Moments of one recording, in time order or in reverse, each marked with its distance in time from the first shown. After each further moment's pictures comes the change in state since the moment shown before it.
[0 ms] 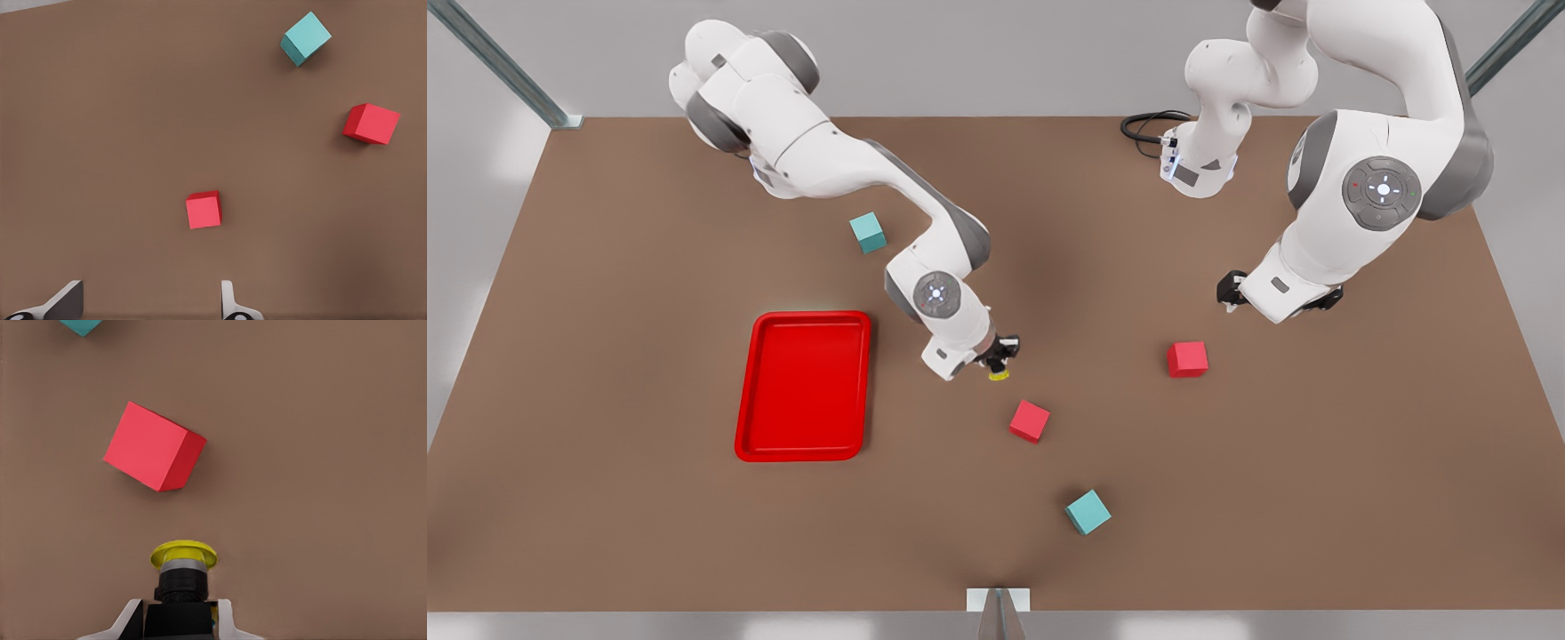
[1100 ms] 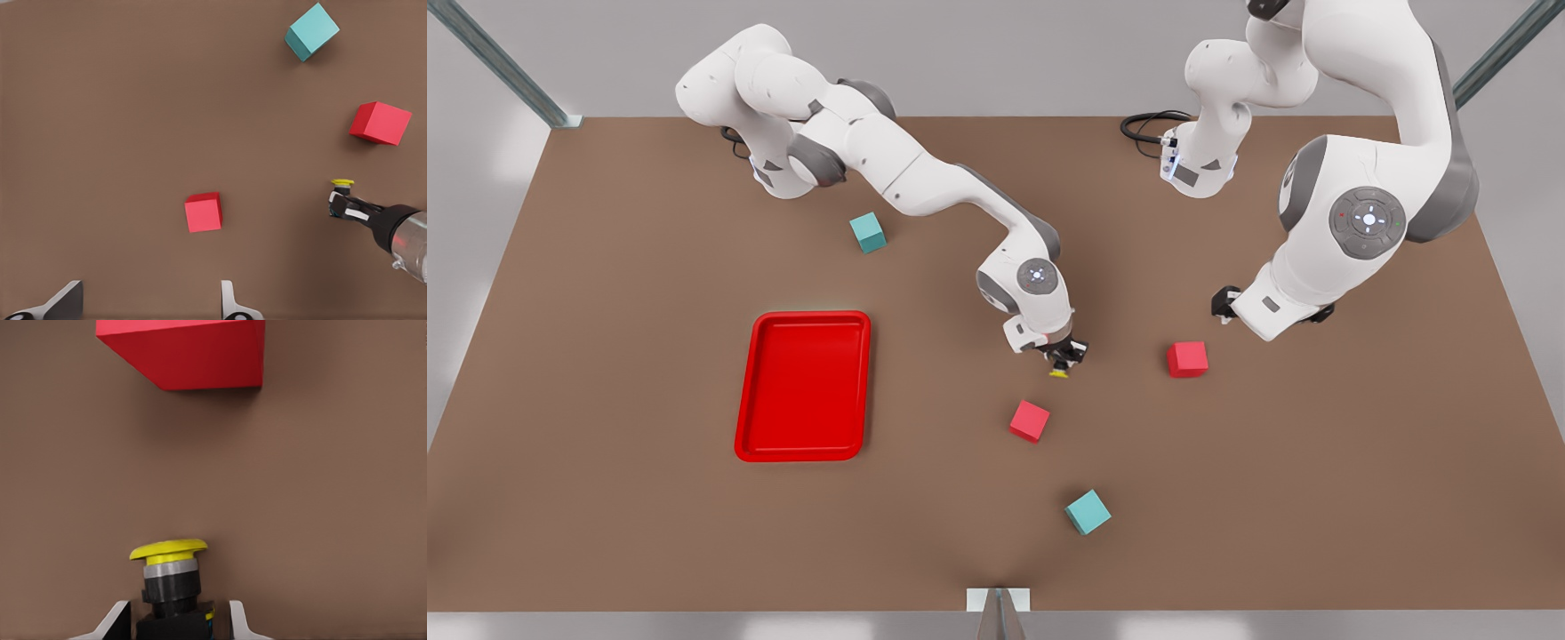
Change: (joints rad) left arm 0.002 0.043 0.001 0.002 0.001 0.017 -0.001; right arm 0.396 0.397 -0.270 0.410 0.017 0.104 0.618
